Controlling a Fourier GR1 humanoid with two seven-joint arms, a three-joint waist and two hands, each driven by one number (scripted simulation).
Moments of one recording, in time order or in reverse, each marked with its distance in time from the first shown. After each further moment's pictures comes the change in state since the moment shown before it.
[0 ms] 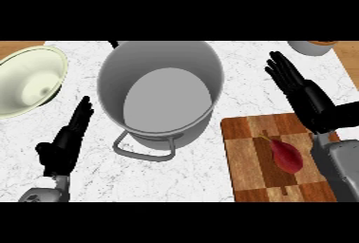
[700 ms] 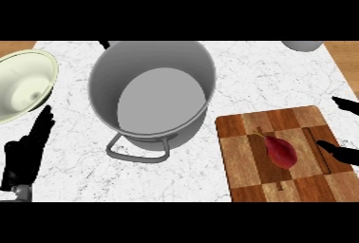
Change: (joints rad) left arm 0.079 0.133 0.113 -0.003 -0.031 0.019 0.095; right arm 0.313 -0.278 -0.137 0.106 0.314 -0.184 -0.293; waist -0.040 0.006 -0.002
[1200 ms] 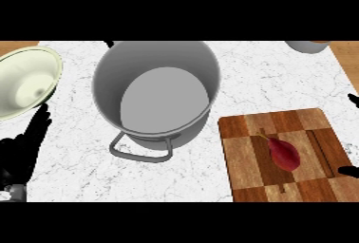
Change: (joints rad) left arm 0.001 0.005 0.024 -0.041 -0.014 -0.034 0.051; right arm 0.078 -0.119 -0.029 -0.156 0.056 0.141 0.093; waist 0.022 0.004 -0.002
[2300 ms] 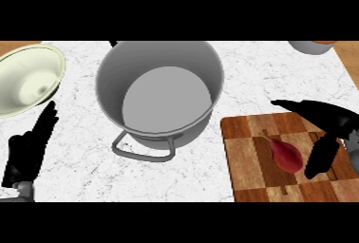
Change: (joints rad) left arm -0.017 -0.043 -0.004 -0.023 -0.051 -0.011 0.033; right arm -0.419 0.090 0.349 -0.065 0.107 0.569 0.788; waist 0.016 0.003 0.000
